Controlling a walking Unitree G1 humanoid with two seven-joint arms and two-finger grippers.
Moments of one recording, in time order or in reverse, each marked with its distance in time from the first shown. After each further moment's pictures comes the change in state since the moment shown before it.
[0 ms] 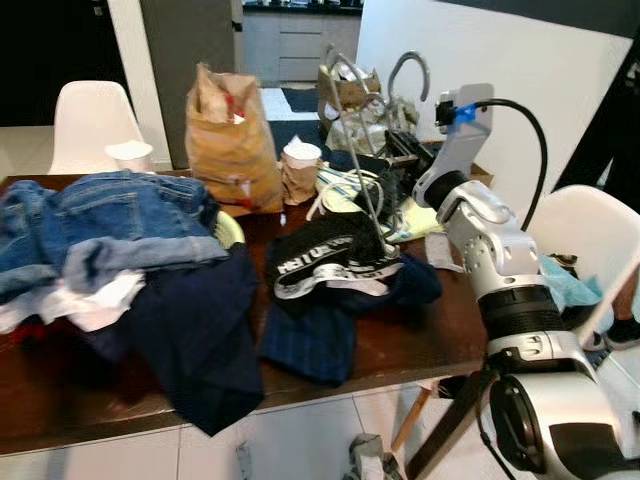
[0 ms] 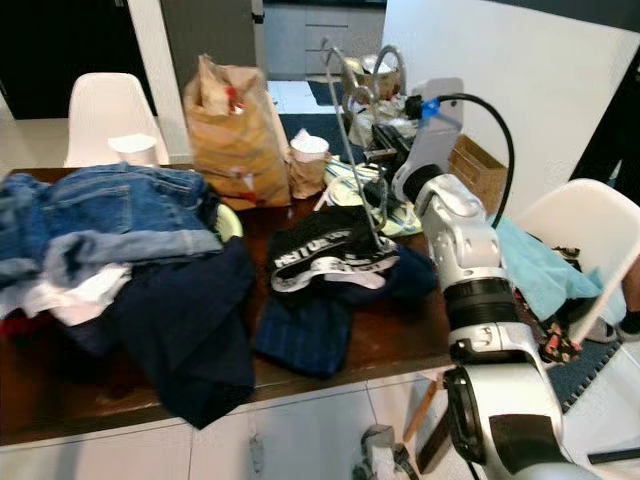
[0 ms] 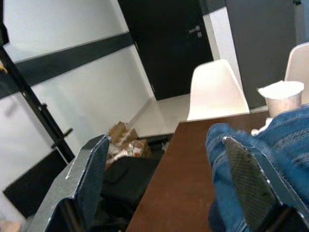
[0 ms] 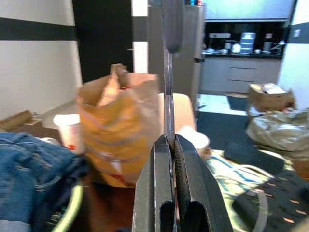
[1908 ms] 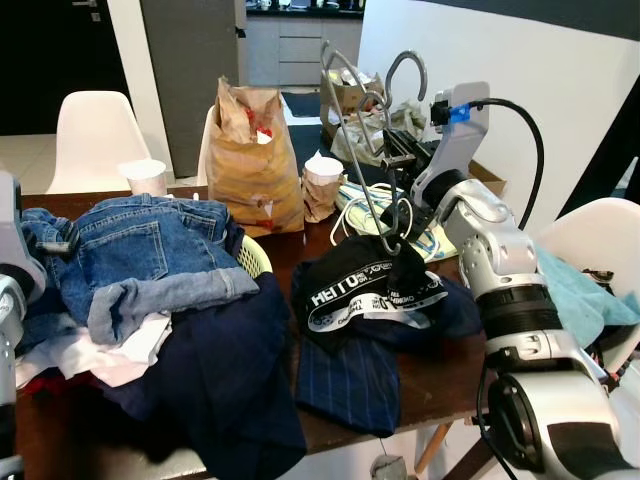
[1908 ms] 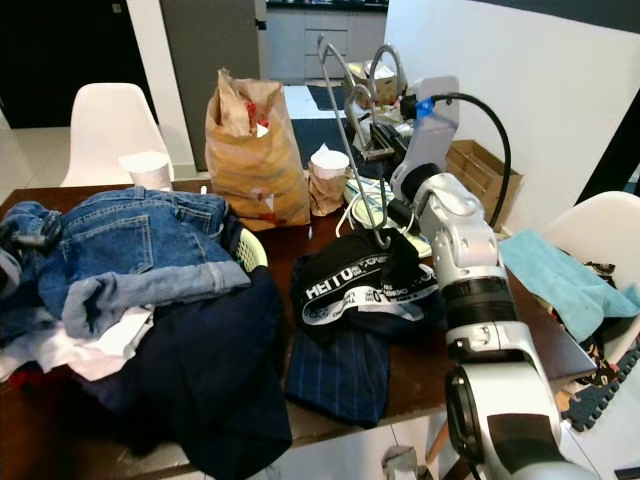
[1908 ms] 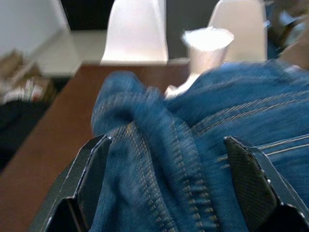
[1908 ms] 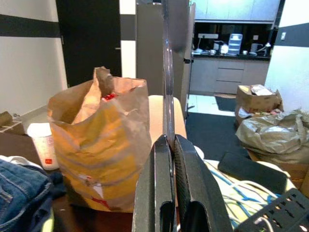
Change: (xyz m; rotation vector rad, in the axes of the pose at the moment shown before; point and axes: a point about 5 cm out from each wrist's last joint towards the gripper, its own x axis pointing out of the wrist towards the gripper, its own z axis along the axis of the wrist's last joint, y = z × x) left arm 0.003 -0.053 -0.065 -0.300 0.344 -0.252; right arm 0.000 0.000 -0.002 -0.032 0.012 -0.009
